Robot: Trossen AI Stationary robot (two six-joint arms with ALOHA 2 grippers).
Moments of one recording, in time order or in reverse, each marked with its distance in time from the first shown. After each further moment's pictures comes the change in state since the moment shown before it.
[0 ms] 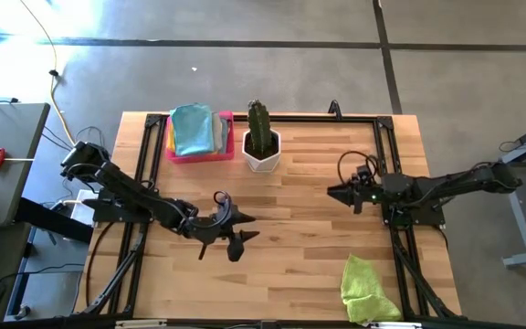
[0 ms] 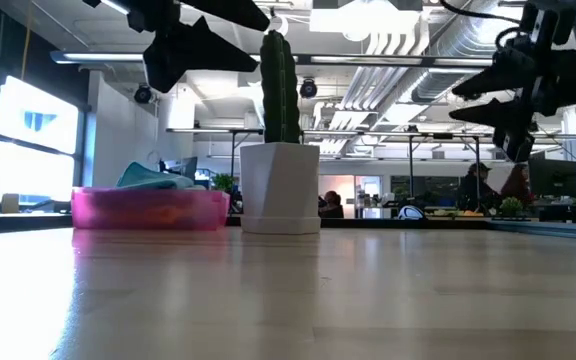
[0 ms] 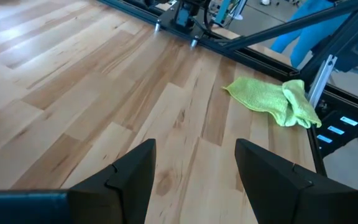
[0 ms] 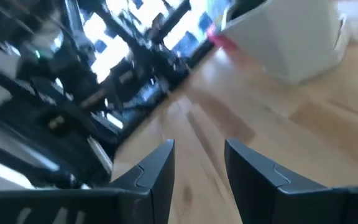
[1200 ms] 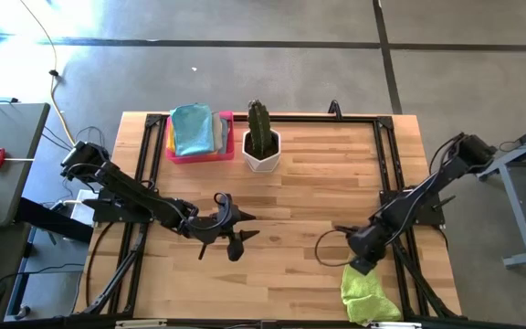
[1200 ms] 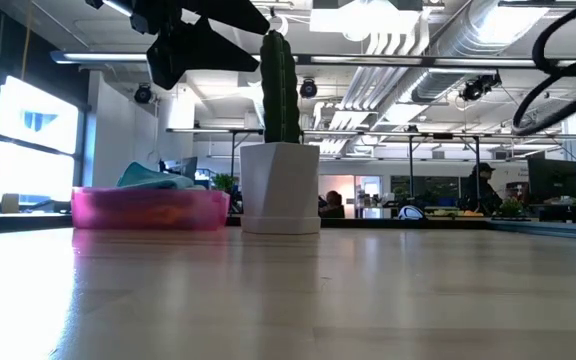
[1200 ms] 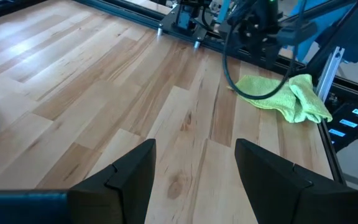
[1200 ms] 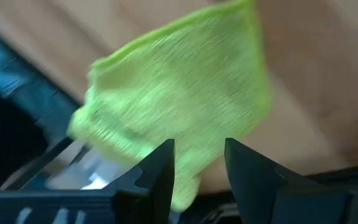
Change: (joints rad) left arm 0.003 0.000 0.000 0.000 -0.014 0.071; right arm 0.542 0.756 0.530 -0.820 -0.632 0.684
